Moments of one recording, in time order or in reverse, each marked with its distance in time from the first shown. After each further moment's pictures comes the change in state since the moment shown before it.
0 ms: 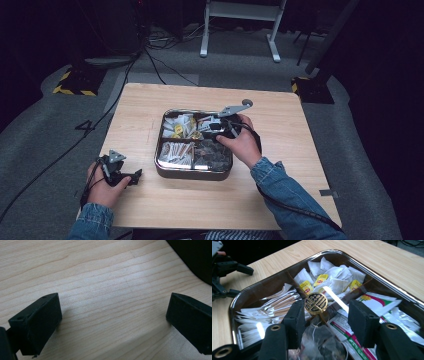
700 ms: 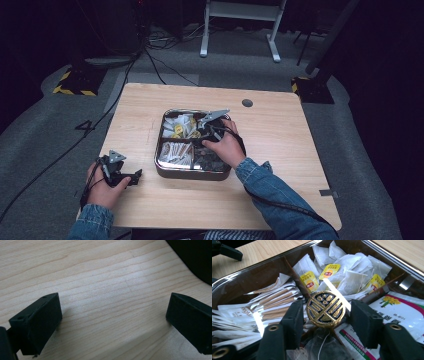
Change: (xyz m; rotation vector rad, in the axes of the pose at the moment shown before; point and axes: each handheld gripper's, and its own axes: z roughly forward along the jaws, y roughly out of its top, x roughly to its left) left arm -0.001 0.000 0.000 -0.001 0.001 0.001; right arm 0.009 -0.004 0.053 0.073 0.005 -0.059
